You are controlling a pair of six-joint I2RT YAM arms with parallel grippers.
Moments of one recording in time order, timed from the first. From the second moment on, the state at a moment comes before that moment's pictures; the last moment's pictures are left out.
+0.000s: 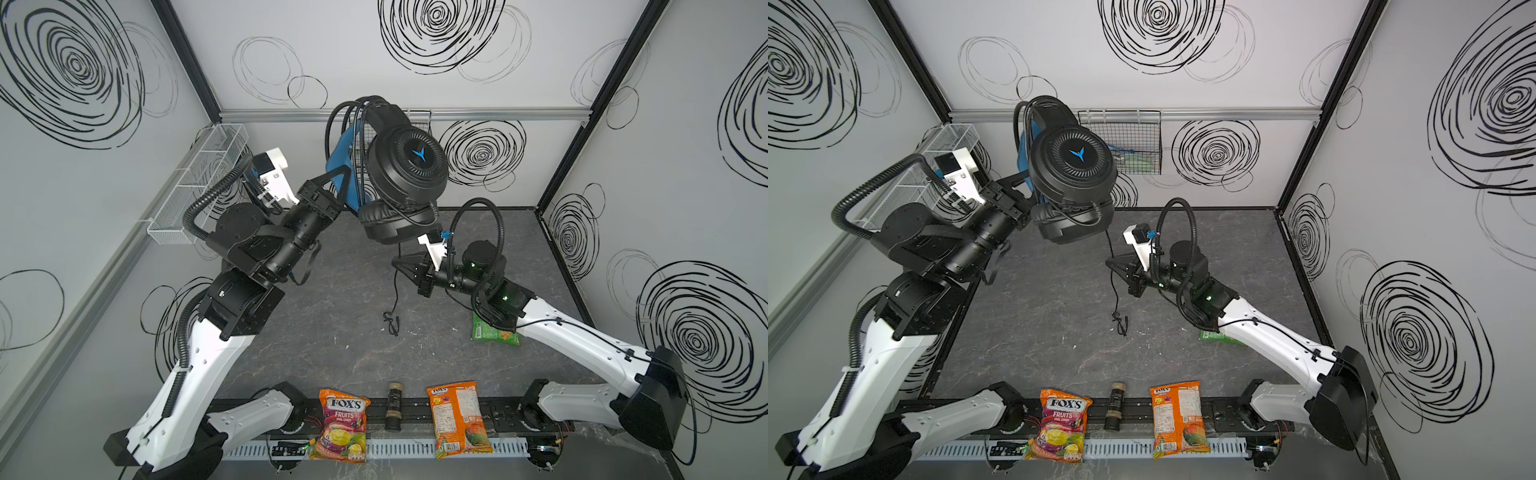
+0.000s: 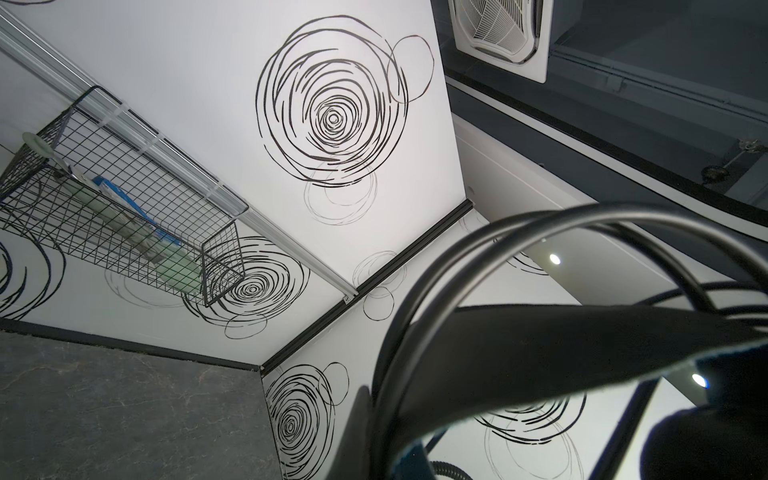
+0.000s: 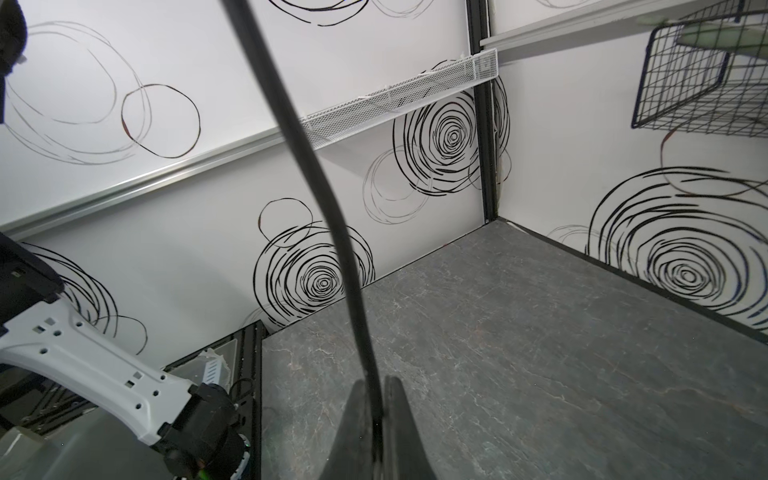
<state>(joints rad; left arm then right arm) -0.52 1.07 1.57 -0.23 0.01 -0.97 0.84 1.24 1.00 0.21 -0.42 0.23</state>
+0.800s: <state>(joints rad) -0.46 1.23 1.68 -0.65 -0.39 -0.87 1.16 1.24 1.10 -0.08 -0.19 -0.02</state>
